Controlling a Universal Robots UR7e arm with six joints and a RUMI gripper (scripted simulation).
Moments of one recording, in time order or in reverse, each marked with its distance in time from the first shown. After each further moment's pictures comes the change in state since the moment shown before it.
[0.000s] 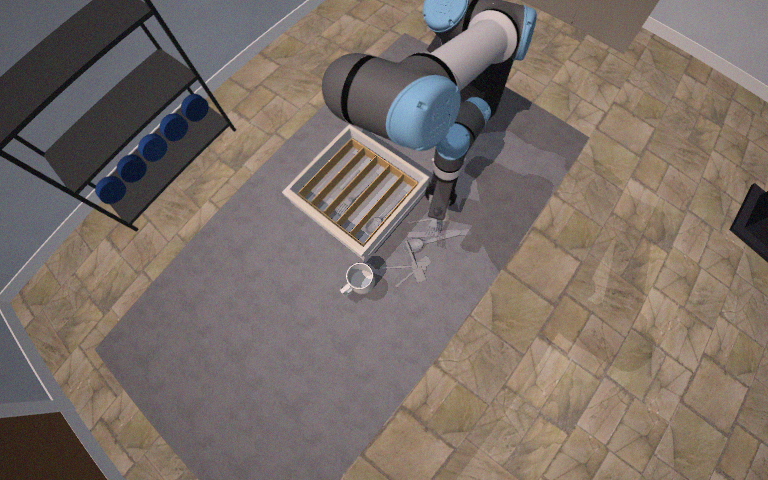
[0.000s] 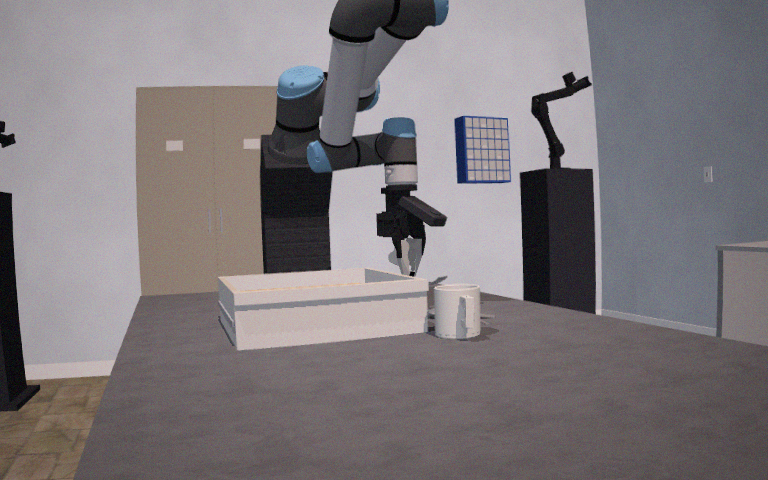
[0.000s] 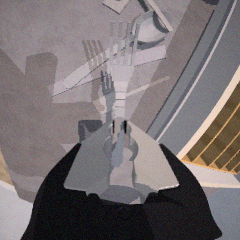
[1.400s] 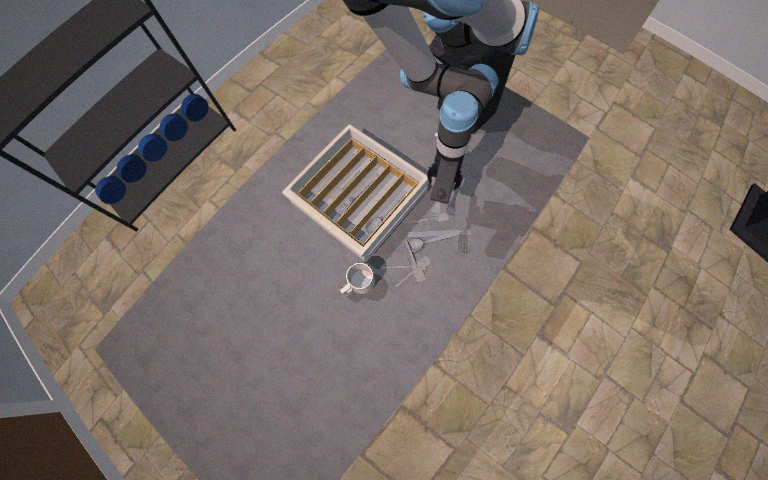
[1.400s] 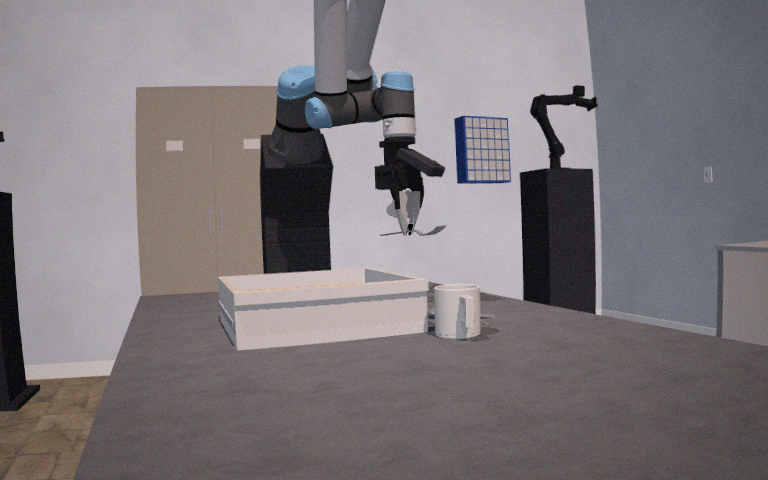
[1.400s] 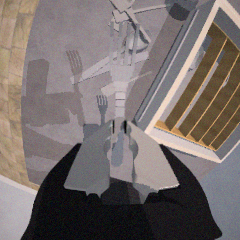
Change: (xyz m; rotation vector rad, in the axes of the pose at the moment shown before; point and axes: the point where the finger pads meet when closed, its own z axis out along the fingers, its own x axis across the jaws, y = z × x) arm 0.000 0.000 -0.109 0.000 0.000 0.000
